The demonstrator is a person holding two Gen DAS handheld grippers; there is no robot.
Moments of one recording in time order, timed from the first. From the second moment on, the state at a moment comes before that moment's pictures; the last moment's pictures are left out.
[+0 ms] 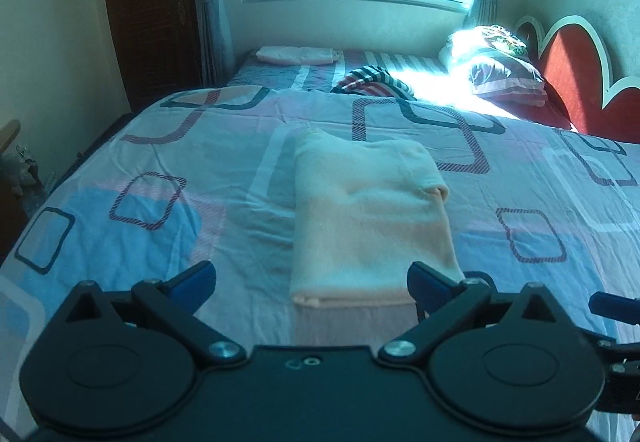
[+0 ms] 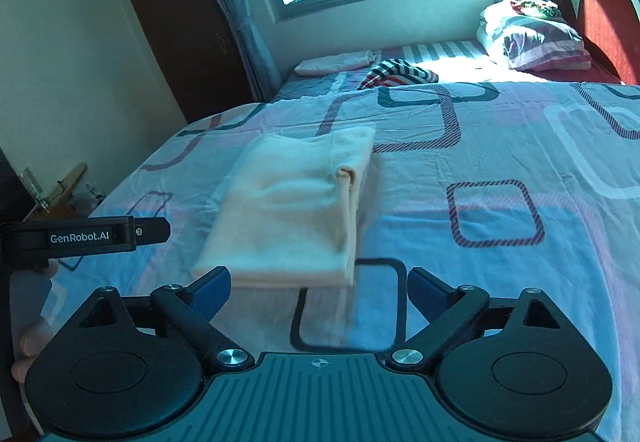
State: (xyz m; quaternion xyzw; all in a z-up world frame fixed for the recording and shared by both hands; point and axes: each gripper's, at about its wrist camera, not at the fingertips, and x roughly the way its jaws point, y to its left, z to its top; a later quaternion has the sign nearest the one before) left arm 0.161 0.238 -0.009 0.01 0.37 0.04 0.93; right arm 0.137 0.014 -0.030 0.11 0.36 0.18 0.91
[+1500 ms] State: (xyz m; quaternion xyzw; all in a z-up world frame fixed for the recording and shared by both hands) left arm -0.034 0.209 0.068 0.00 0.31 0.08 0.95; right arm -0.048 -0.007 0.065 0.05 0.24 0.09 0.96
